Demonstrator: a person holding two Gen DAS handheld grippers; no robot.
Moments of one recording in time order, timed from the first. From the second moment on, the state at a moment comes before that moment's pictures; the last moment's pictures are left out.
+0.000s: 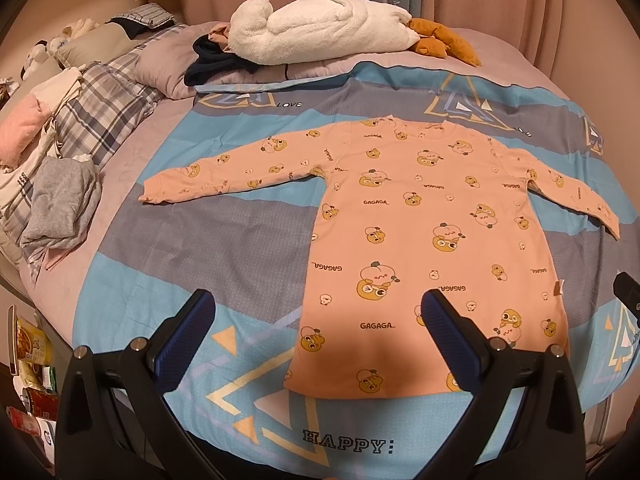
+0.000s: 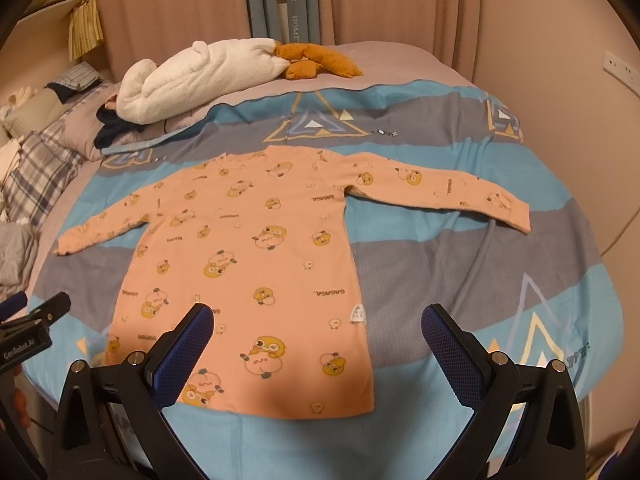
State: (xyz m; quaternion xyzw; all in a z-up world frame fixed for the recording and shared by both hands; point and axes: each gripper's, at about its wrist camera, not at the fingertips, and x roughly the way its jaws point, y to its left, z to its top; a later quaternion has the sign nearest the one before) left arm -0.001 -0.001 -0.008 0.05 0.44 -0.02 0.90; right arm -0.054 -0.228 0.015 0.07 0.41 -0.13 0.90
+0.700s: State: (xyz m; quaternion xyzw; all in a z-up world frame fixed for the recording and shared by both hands) left arm 0.001 -0.003 -0.008 0.04 0.44 -0.02 0.90; right arm -0.051 -0.233 0.016 0.08 0.41 -0.13 0.90
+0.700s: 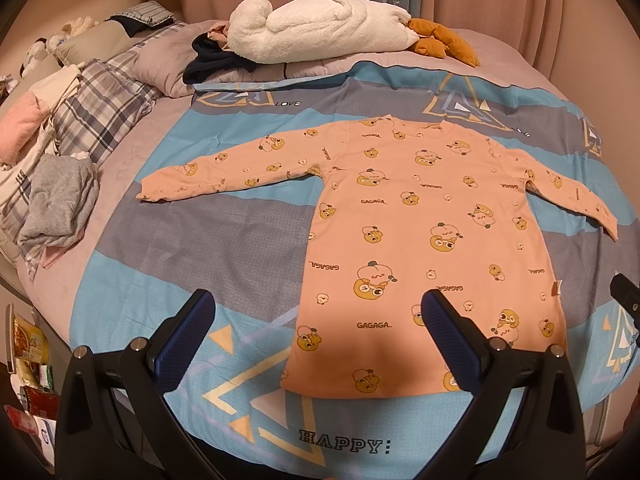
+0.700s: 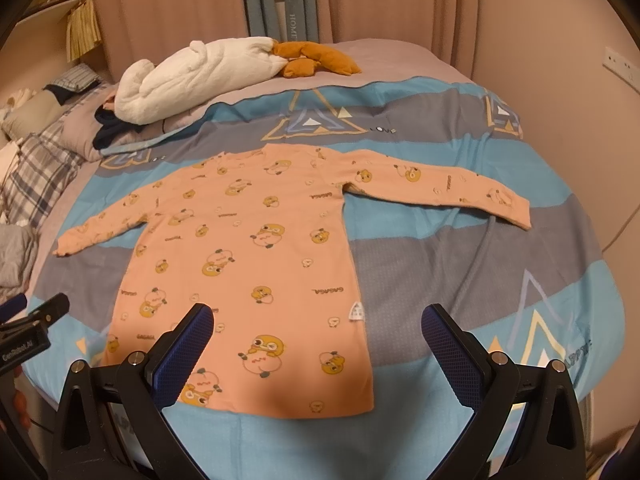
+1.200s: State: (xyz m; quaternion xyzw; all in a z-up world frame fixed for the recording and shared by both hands) left arm 0.037 0.010 -0.066 -0.09 0.50 -0.06 0.86; right arm -0.058 -0.334 -0.036 0.28 0.37 -0.11 0.88
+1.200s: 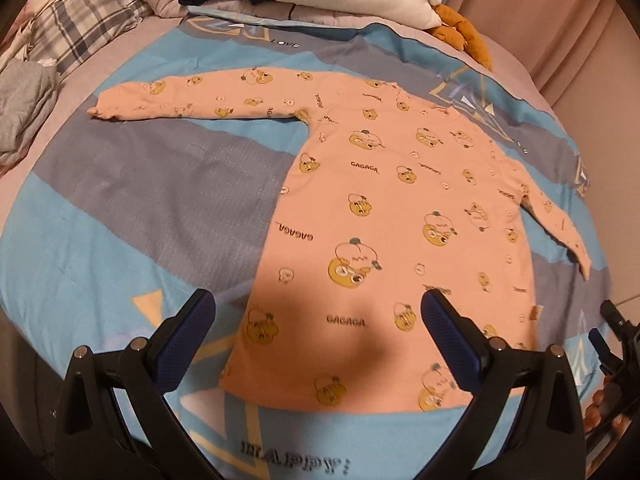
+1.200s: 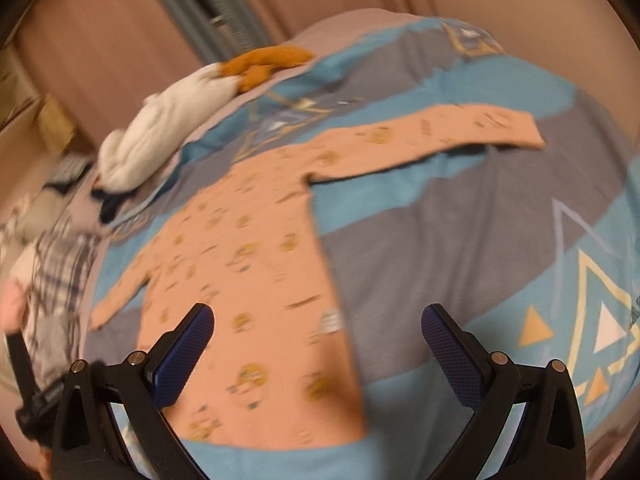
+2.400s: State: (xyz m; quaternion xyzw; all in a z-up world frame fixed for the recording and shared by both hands) left arm 0.151 0.019 -0.069 -0.15 0.48 -0.07 0.86; right arm 0.044 -0.505 0.001 0.39 0.25 -0.17 0.87
